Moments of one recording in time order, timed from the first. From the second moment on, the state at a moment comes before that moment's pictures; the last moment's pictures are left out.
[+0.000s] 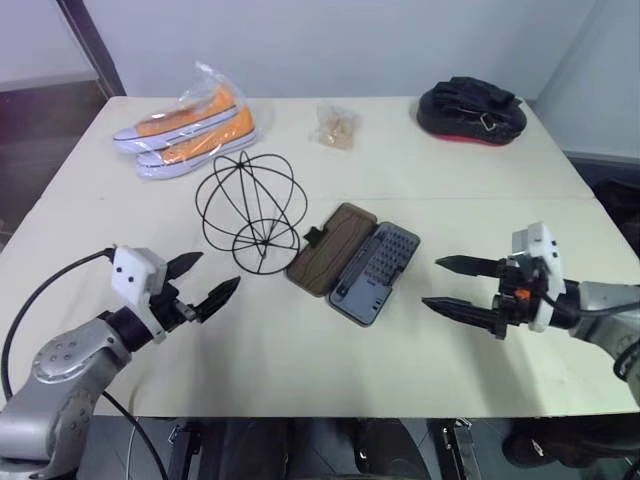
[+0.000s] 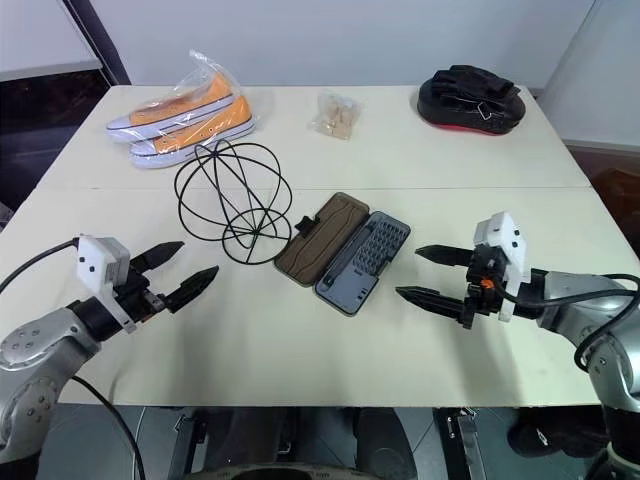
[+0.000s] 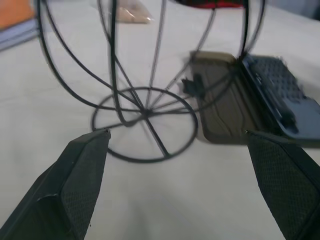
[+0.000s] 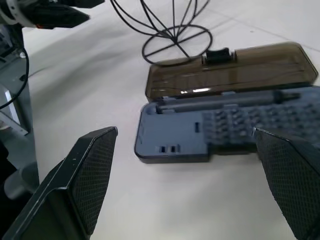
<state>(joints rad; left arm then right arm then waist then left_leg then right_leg) 0.12 0.57 0.35 -0.56 -0.60 0.55 -0.56 -0.05 -0.85 -0.31 -0.45 0.75 0.74 0.98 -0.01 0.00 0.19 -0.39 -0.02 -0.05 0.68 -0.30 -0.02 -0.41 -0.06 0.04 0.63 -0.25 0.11</state>
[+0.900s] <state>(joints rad) -0.13 0.56 0.22 -0.29 -0.47 0.38 -0.61 -0.09 -0.85 -0.35 -0.51 0.91 0.75 0.87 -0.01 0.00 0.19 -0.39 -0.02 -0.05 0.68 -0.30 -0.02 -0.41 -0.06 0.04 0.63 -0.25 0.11</state>
